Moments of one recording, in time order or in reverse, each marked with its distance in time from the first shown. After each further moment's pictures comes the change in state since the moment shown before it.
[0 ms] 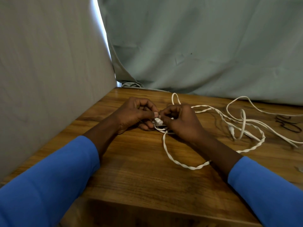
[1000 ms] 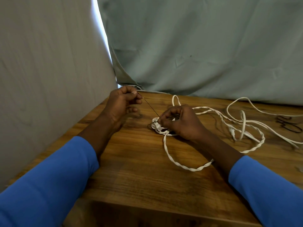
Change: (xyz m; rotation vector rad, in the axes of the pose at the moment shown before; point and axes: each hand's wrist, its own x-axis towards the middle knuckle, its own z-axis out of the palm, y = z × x) left_hand 0.003 0.013 -0.018 -0.221 0.429 0.115; right_hand 0.004 0.000 -0.006 -0.019 -0.037 0.029
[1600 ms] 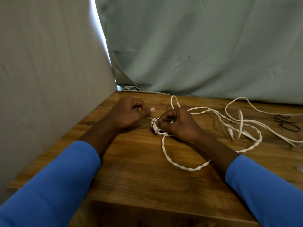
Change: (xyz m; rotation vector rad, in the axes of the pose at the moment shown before) left_hand -0.010 -0.003 0.002 0.781 -0.264 0.197; right_hand 0.000 0.003 0.002 -0.021 -0.051 -0.019
